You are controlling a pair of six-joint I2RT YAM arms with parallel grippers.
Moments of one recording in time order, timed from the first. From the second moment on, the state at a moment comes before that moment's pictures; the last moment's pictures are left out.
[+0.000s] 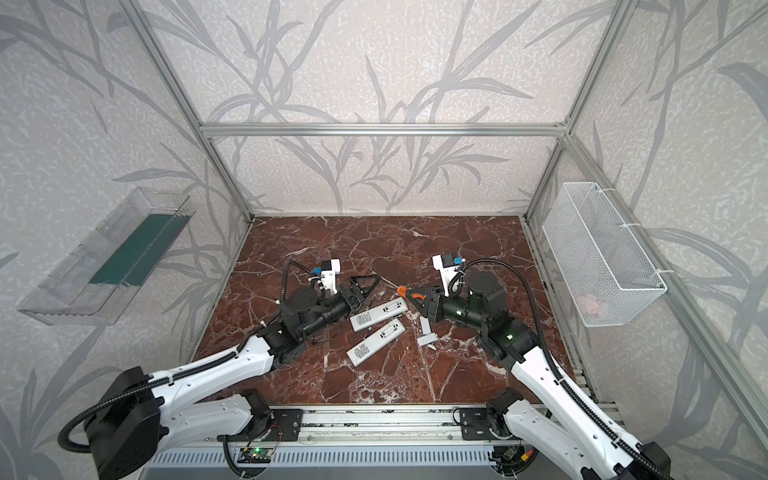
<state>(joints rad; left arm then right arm) -0.76 1.18 0.58 0.52 0.09 -1.24 0.54 0.84 0.74 -0.19 -0.49 0.58</state>
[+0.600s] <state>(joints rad) -0.77 1.27 0.65 0.69 0.07 -1.36 0.61 0.83 0.67 -0.13 -0.50 0.59</state>
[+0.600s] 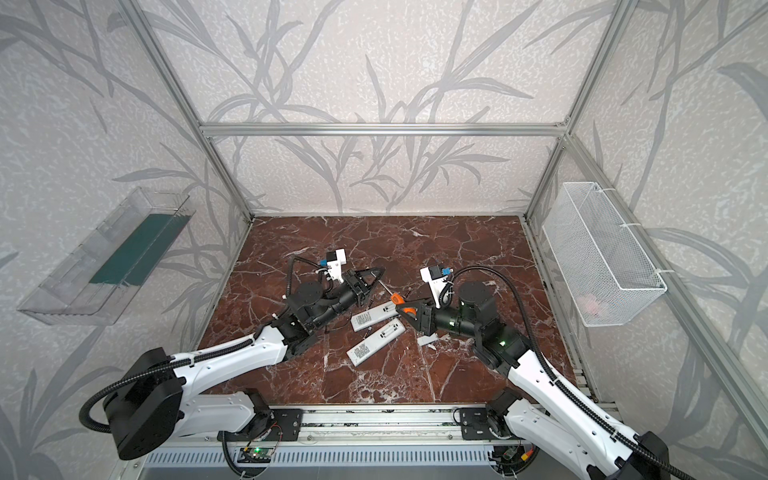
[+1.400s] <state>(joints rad) -0.62 1.17 0.81 0.06 0.41 -1.02 0.61 1.04 0.94 -0.60 -0.75 0.37</state>
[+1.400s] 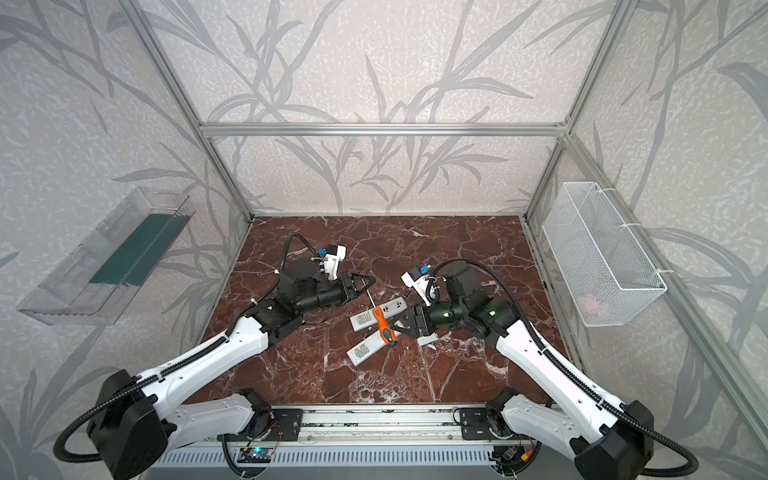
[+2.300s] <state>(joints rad) -0.60 1.17 0.81 0.03 0.50 -1.00 0.79 1.20 0.90 -0.52 -0.75 0.40</state>
